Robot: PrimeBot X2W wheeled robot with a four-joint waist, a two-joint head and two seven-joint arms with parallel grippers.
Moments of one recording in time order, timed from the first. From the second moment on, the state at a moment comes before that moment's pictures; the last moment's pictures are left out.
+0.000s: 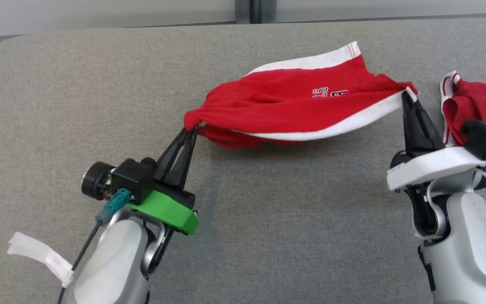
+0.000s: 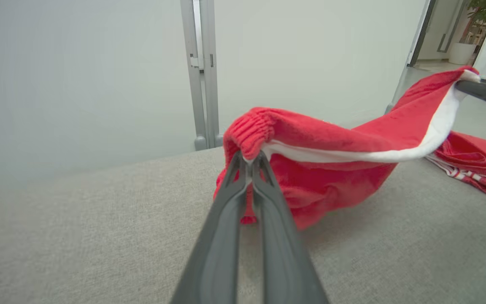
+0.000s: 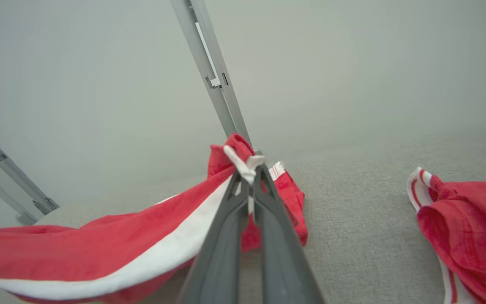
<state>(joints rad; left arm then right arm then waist) -0.41 0.14 -0.42 0.33 -0.30 -0.13 -0.26 -0.35 -0.05 -0.05 0.19 0.33 0.13 -0.07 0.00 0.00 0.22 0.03</state>
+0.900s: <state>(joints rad) -0.53 0.27 -0.31 -0.11 -0.42 -0.10 -0.07 -0.43 -0.05 -0.05 -0.29 0.37 0.13 0.18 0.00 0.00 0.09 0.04</state>
